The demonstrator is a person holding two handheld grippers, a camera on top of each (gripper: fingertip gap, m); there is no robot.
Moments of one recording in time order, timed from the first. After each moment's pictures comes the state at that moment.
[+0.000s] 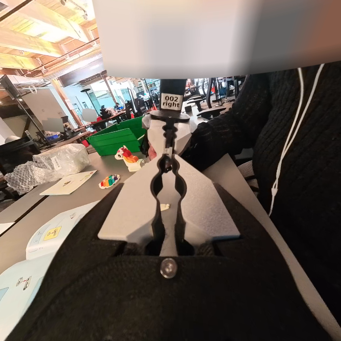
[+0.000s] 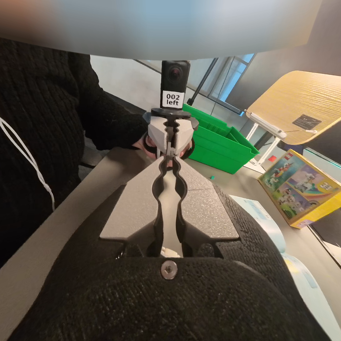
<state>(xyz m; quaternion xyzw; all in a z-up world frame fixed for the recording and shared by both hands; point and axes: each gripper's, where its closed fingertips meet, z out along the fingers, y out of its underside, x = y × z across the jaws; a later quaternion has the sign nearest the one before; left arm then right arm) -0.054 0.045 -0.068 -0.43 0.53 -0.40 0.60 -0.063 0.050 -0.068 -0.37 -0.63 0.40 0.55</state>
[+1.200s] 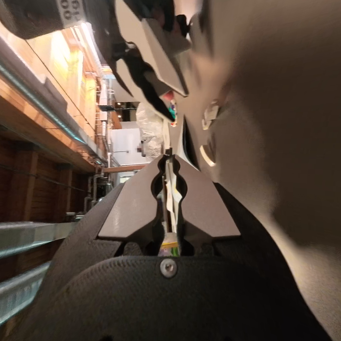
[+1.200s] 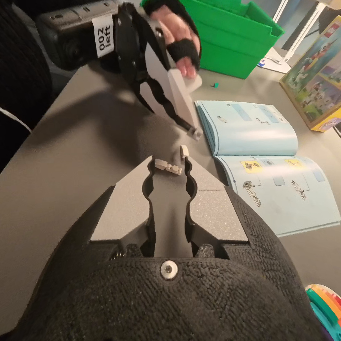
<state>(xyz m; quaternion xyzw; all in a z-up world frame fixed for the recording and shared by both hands) -0.040 0.134 -0.144 -0.26 0.71 0.23 0.61 -0.014 0.111 -0.151 -0.53 -0.67 0.32 0.42</state>
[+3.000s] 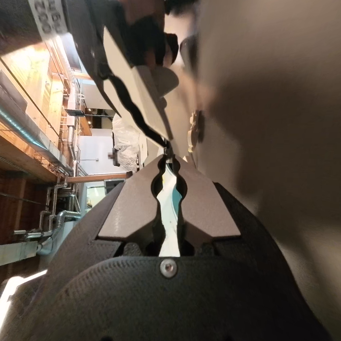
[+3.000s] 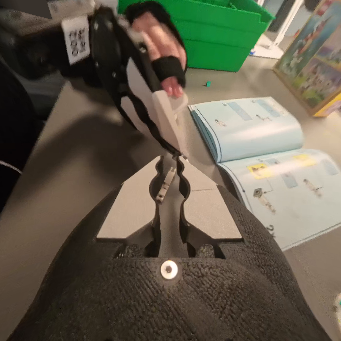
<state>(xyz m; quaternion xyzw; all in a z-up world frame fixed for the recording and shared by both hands) -0.037 0.118 -0.155 -0.30 0.75 0.15 0.58 -0.040 0.111 -0.149 -0.59 -0.61 0.32 0.42</state>
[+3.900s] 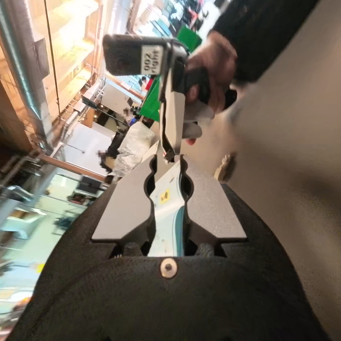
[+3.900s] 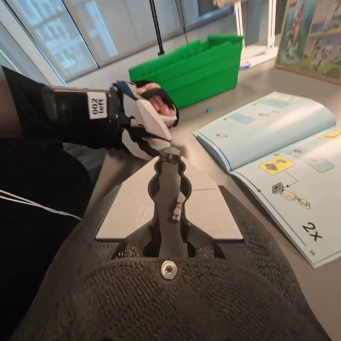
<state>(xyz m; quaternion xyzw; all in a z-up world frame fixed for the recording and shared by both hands) -0.029 0.110 -0.105 -0.38 0.63 -0.03 0.67 -0.040 0.118 -0.113 -0.62 -0.46 0.51 0.37</state>
